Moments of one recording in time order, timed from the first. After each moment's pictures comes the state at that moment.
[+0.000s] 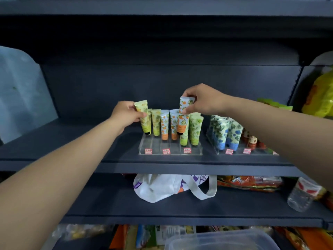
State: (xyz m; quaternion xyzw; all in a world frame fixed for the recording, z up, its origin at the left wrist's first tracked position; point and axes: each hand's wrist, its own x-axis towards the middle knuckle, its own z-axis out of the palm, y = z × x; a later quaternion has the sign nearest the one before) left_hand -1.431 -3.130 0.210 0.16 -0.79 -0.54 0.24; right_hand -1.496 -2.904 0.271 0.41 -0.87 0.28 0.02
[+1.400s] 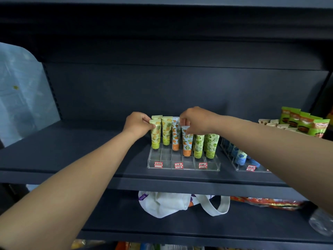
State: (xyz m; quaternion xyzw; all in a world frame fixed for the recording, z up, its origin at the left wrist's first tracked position) left_hand -1.482 -3.165 0.181 0.21 -0.85 -0.42 0.24; right_hand -1.545 -2.976 0.235 0.45 -0.89 0.02 0.04
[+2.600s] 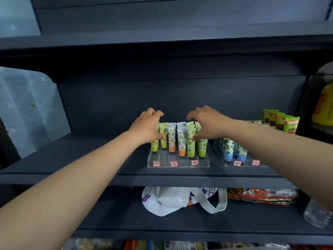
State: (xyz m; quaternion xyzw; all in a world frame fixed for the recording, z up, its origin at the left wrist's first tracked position) left_hand -1.431 -3.104 0.231 0.07 -0.98 -0.06 0.17; right_hand -1.511 -2.913 0.252 0.42 -0.90 0.00 0.12
